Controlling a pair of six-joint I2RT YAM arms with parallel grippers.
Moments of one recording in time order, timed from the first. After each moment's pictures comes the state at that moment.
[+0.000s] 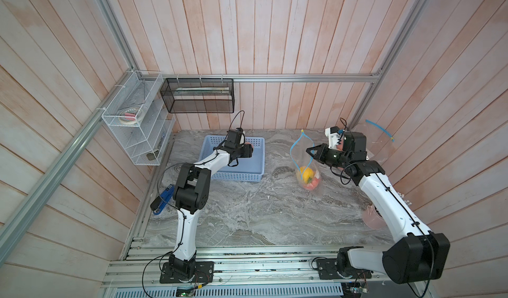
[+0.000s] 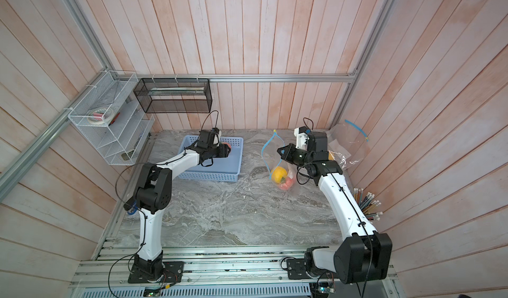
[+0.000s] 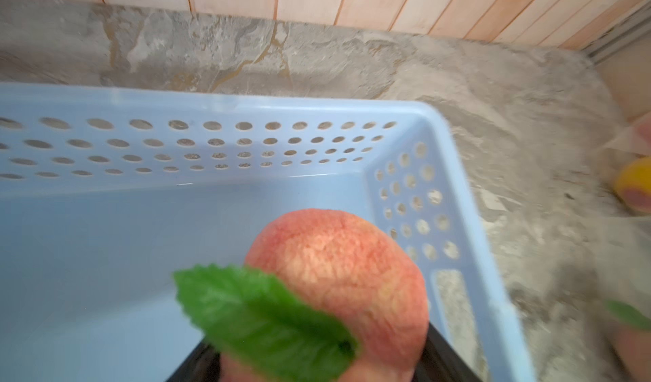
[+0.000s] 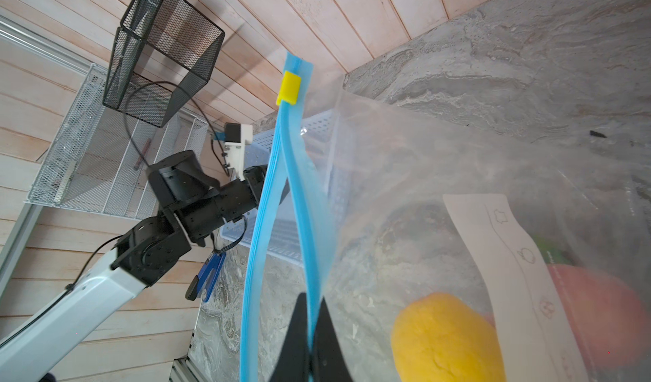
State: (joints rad) left arm -0.36 2.09 1.60 -0.19 0.16 -0.27; right arm 0.14 1.30 1.17 -0.40 -0.54 0.58
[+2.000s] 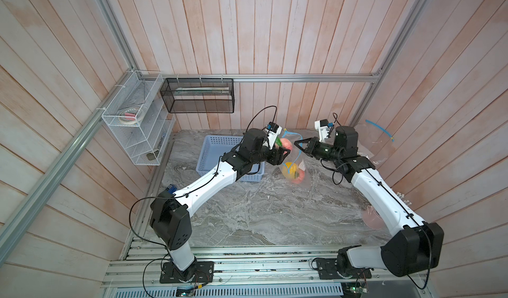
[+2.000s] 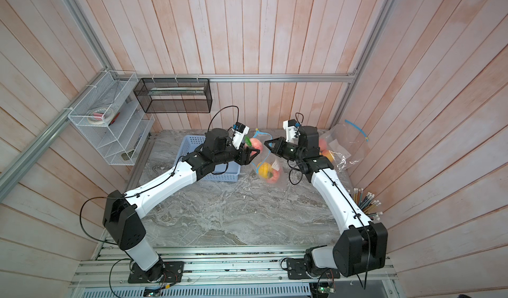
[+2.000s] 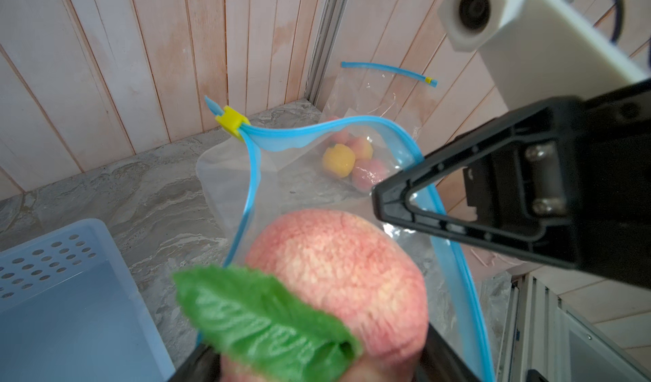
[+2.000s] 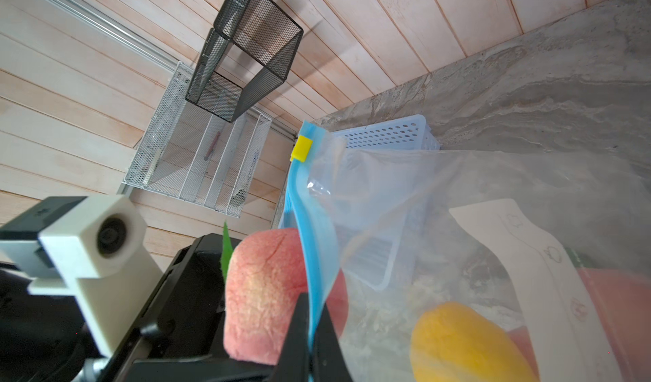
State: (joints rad) left arm -0.70 1.73 1.56 -0.22 0.25 -0.18; right arm 0.23 1.36 1.22 -0.21 -0.64 0.73
